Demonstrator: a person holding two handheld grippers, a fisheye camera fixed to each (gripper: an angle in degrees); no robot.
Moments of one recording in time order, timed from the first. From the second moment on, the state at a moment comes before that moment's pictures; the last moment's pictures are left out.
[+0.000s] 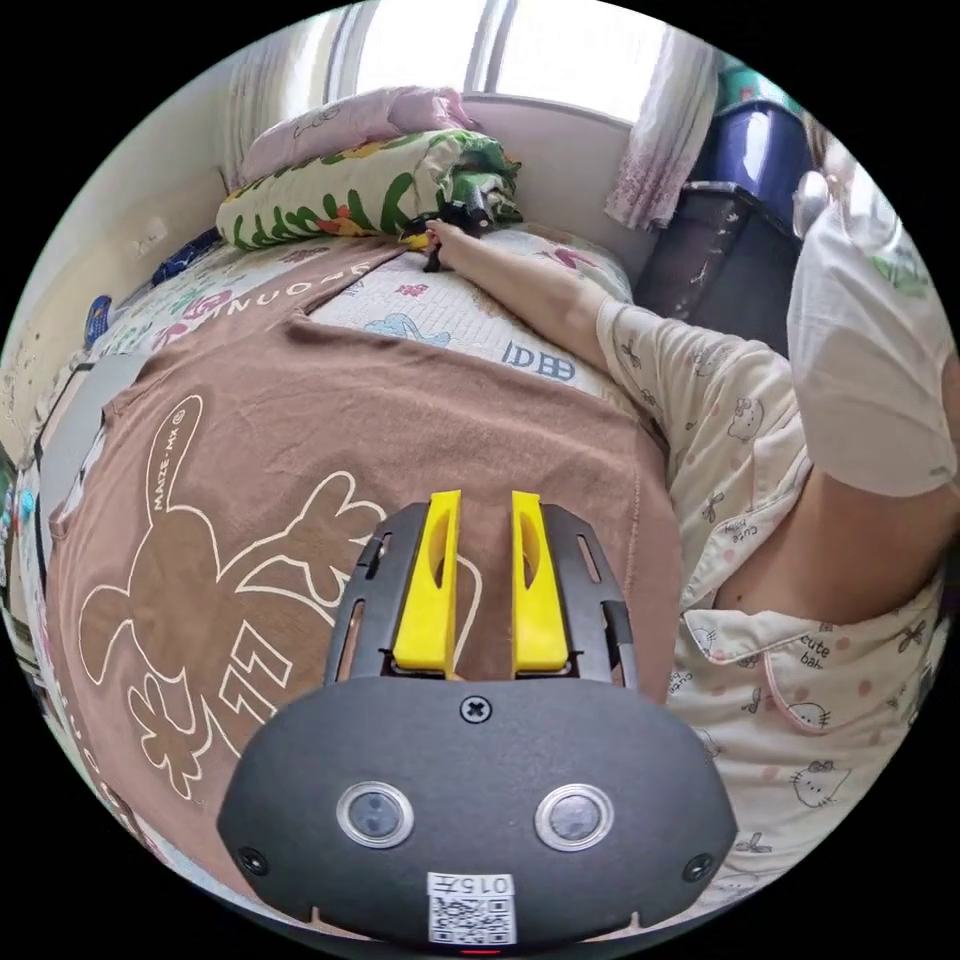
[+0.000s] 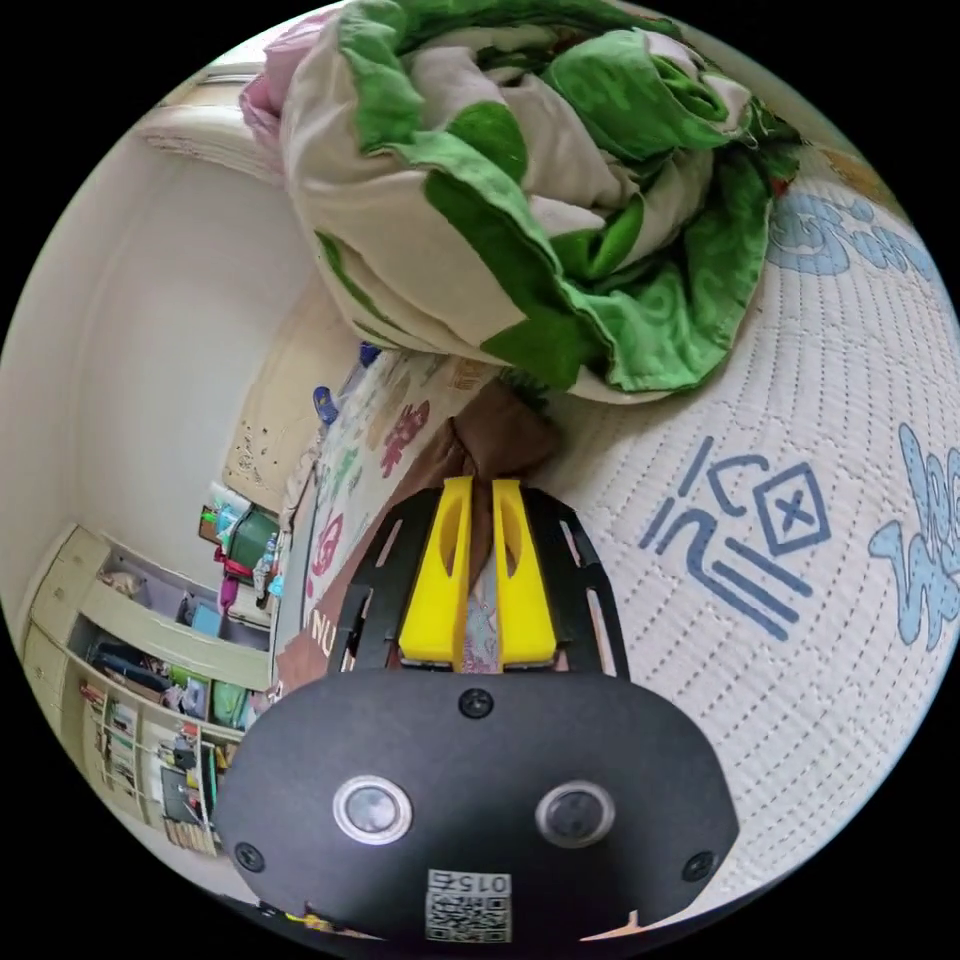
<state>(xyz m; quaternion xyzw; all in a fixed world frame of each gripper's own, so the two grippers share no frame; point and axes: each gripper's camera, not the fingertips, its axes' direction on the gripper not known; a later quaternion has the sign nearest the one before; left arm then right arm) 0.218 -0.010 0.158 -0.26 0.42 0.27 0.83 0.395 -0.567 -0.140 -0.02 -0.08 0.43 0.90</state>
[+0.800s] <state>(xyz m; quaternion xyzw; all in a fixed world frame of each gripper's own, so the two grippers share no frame) -0.028 0.207 0.362 -0.21 0.53 -0.23 0.79 -0.209 -0.289 -0.251 -0.06 -0.24 -0.37 0.90</state>
